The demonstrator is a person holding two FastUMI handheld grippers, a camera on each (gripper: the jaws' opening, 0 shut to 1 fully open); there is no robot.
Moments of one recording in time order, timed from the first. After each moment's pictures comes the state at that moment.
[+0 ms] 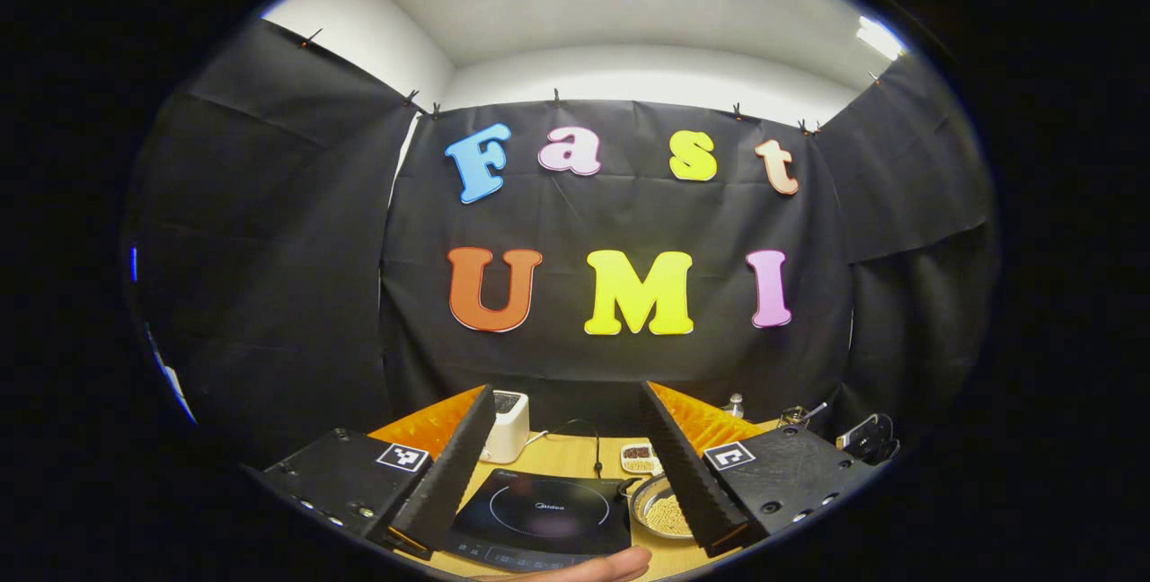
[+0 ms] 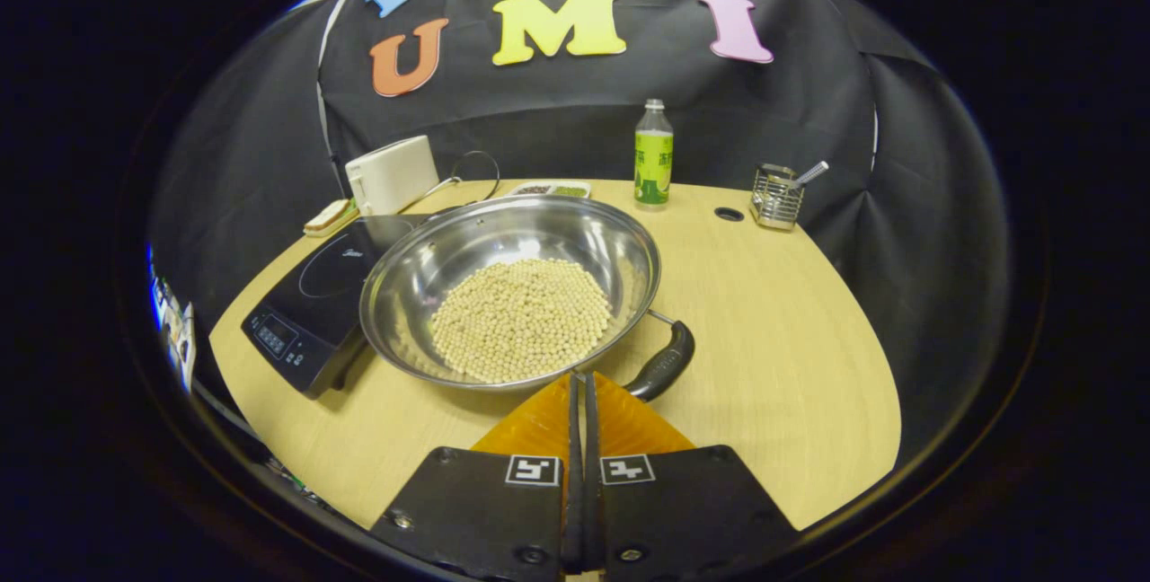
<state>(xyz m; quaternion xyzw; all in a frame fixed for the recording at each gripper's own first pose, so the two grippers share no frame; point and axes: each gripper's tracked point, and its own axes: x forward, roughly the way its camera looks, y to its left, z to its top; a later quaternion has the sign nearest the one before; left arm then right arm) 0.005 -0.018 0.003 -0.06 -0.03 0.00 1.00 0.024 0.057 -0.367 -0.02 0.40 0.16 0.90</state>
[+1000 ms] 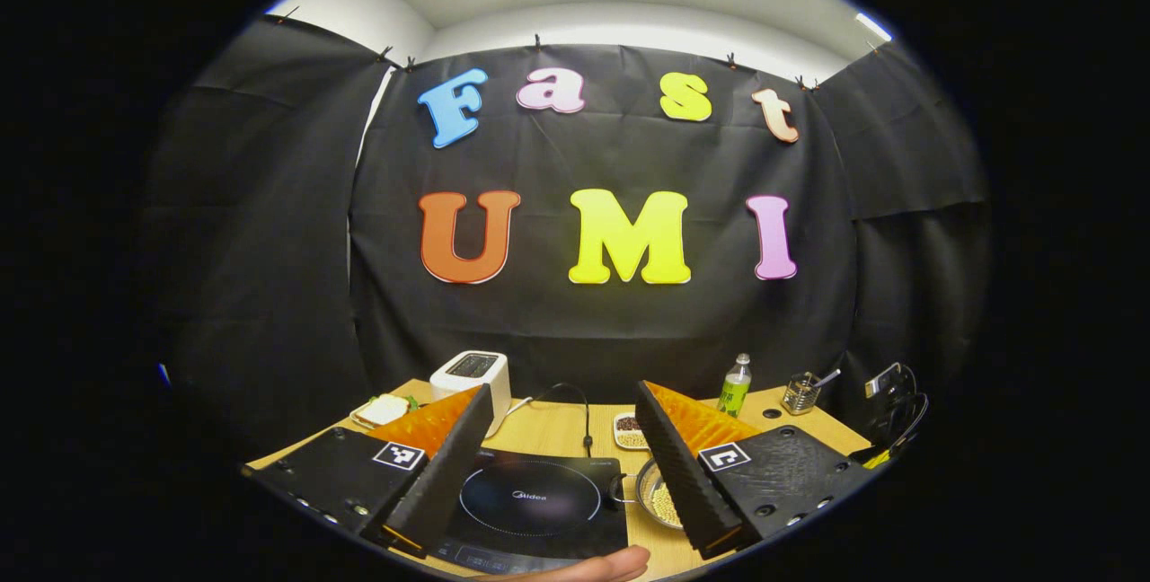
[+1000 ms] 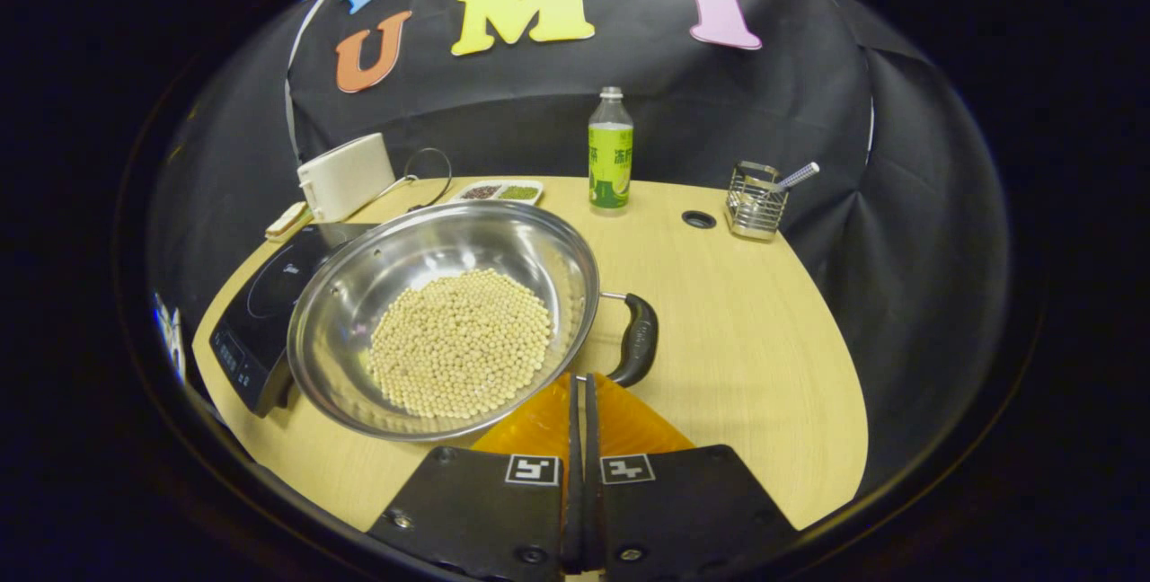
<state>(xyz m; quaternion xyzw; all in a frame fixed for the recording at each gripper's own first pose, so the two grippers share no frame) 0.080 -0.051 -0.084 -0.04 0.07 -0.02 1.00 0.099 0.015 -0.380 -0.03 0.42 0.14 0.90</state>
